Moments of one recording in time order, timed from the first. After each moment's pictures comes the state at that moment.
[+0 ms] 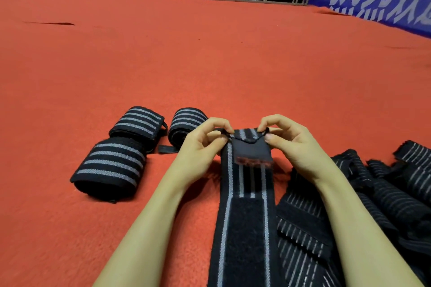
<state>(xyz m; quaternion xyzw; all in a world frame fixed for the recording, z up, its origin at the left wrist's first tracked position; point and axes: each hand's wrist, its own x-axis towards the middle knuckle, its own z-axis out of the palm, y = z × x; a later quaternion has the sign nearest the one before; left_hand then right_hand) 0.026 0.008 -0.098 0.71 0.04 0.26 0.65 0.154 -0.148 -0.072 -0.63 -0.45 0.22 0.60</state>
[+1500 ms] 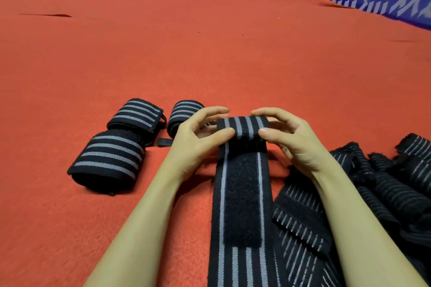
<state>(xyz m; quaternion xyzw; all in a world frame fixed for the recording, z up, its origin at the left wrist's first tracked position) 0.023 0.012 -0.104 0.65 0.06 0.26 0.71 0.160 -0.146 -0.084 -0.58 -0.39 0.27 0.66</state>
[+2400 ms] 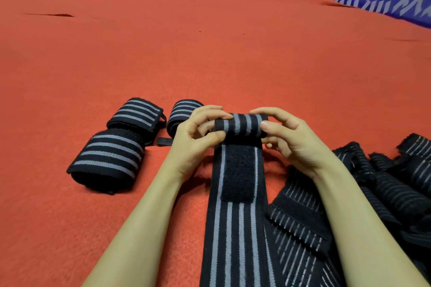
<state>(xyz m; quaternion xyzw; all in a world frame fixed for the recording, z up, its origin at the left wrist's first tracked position) 0.024 0.015 -0.107 0.66 0.02 0.32 0.68 0.157 -0.142 -0.081 -0.60 -0.35 0.33 0.64</state>
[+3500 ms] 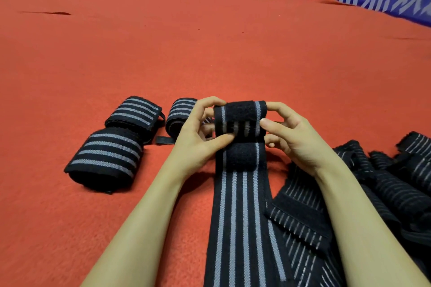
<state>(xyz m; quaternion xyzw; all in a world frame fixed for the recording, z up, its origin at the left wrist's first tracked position) 0.026 0.008 -0.103 0.69 0.00 0.30 0.66 0.161 -0.145 -0.081 -0.61 -0.35 0.31 0.64</state>
